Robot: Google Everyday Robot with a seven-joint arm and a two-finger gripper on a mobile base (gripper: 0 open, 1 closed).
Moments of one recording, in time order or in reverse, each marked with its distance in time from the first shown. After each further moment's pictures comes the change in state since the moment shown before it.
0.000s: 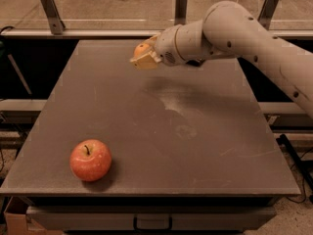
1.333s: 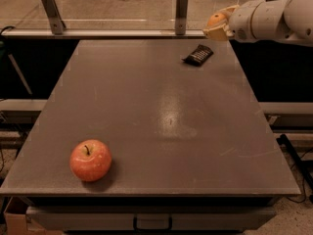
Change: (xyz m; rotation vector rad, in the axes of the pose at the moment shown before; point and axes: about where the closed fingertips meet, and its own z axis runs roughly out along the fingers) arm 0.065 -0.162 -0.156 0.405 0.056 -0.051
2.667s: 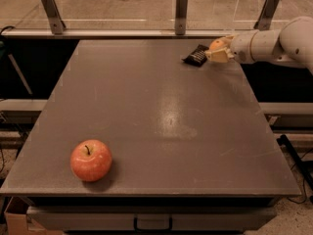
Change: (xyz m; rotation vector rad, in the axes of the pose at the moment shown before) arm 0.095 0.007 0.049 -0.137 0.006 0.169
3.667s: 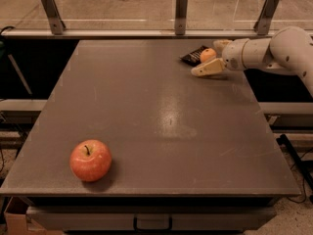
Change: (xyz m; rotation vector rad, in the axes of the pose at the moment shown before) arm 0.013 0.024 0.019 -0.055 -0.016 0.038
